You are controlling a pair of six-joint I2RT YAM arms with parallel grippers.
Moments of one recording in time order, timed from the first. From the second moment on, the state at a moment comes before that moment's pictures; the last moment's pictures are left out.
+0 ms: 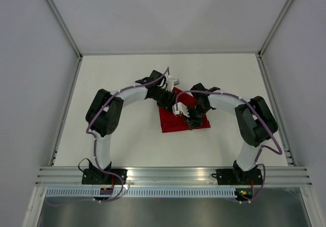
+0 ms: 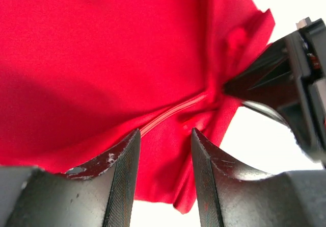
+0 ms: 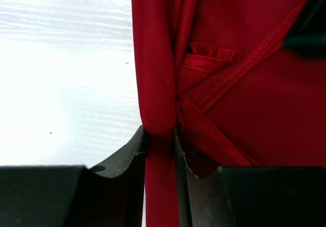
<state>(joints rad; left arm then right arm) -0.56 2.07 1.43 -0.43 0.68 -0.05 0.49 1.77 1.07 -0.71 -0.57 -1.09</state>
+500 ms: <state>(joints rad) -0.54 1.40 0.90 -0.04 0.23 -0.14 0.40 2.16 1.50 -1.24 -0.75 -1.23</state>
